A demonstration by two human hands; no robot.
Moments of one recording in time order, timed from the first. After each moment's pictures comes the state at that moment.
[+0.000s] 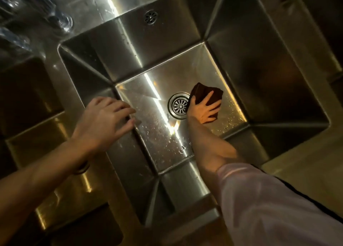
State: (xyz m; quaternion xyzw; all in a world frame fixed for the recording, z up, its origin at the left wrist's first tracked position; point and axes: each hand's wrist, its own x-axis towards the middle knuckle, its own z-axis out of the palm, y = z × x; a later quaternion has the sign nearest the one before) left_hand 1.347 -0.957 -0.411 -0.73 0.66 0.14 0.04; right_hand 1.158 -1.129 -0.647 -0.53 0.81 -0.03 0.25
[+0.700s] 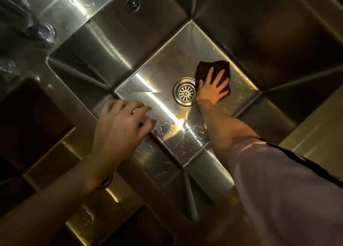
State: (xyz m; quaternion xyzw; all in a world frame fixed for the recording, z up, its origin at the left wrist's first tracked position) left_hand 1.351 -0.956 -0.417 -0.70 0.70 0.13 0.03; right_hand 1.155 -1.132 -0.668 -0.58 0.79 0.05 0.20
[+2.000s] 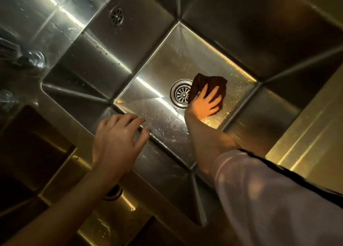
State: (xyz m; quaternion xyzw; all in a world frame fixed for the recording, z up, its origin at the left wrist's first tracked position) left_hand 1.348 -0.955 -0.412 -0.72 0.68 0.15 0.03; right_hand 1.181 -1.080 -0.676 -0.44 0.88 -0.10 0.15
